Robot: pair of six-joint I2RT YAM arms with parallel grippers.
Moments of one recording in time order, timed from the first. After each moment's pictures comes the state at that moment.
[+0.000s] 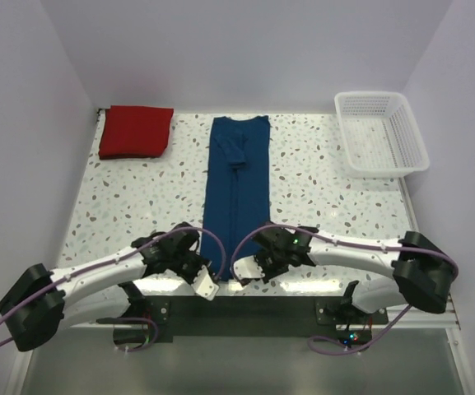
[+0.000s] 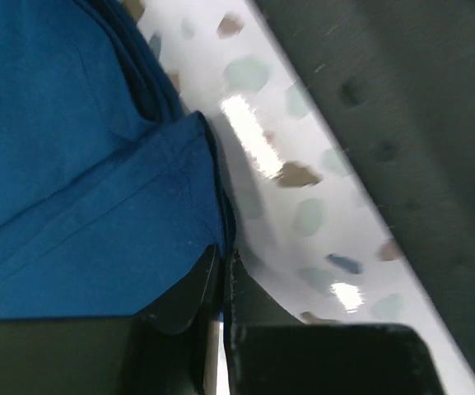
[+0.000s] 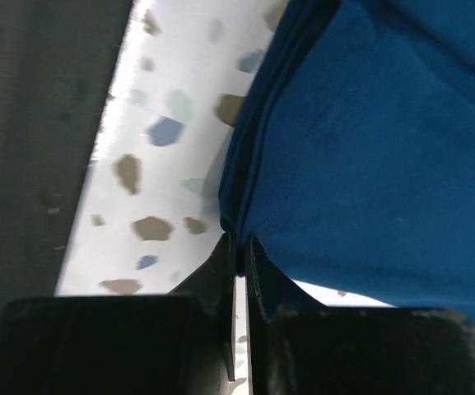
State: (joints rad) left arm -0.81 1.08 0.41 -0.41 0.50 1.26; right arm 1.04 1.40 0.73 -0.55 -0.23 -0.93
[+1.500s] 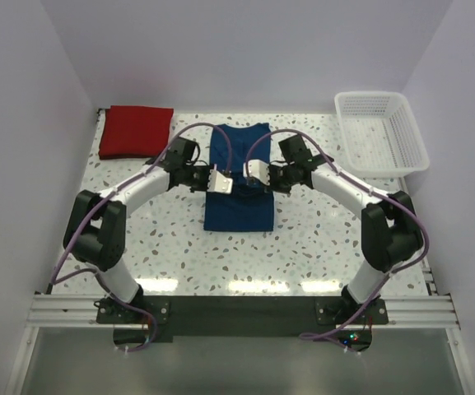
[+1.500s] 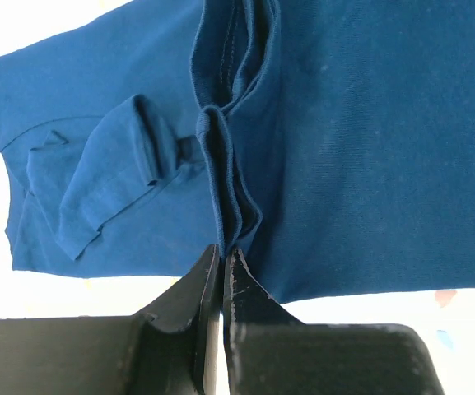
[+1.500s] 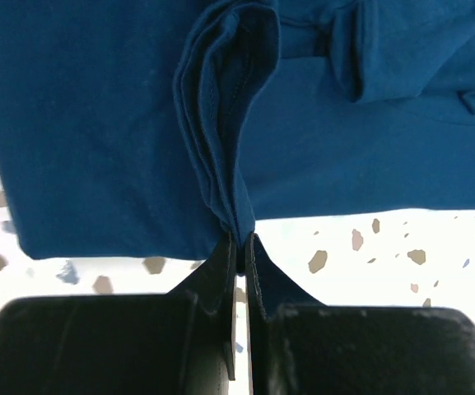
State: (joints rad) left arm -0.38 1.69 1.15 -0.40 0.59 1.31; right arm 0.46 1.70 1.24 -0.54 -0.41 -1.07
